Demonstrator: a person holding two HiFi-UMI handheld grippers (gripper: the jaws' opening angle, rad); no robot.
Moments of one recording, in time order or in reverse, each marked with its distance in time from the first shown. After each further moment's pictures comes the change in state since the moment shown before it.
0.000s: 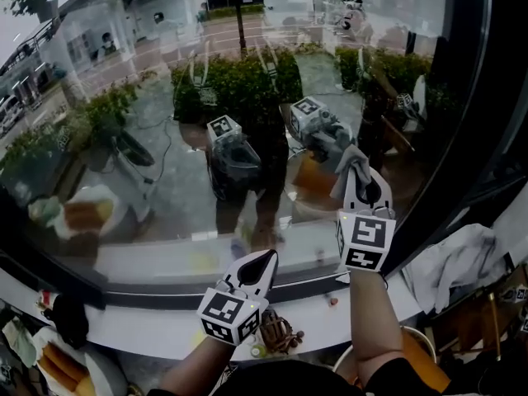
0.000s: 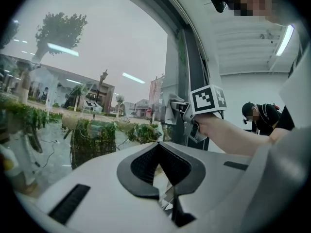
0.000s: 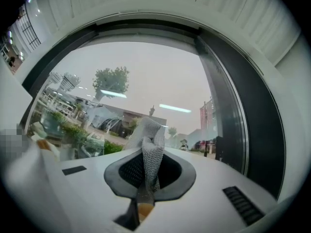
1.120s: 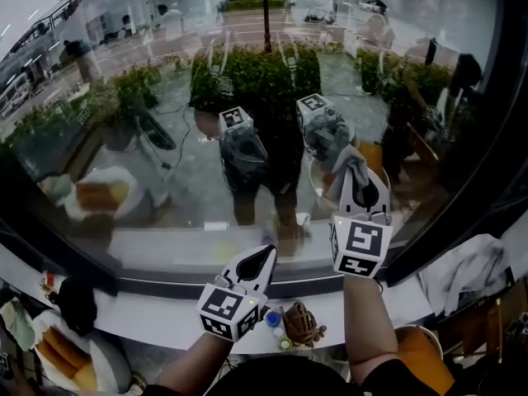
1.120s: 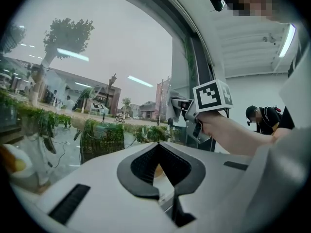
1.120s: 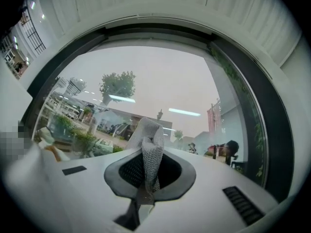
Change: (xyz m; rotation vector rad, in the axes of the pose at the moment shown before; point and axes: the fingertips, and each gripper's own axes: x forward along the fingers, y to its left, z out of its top) left arm -0.110 0.104 0.001 0.018 -0.034 0.071; right arm -0.008 0.165 0.053 0.000 -0.043 0.059
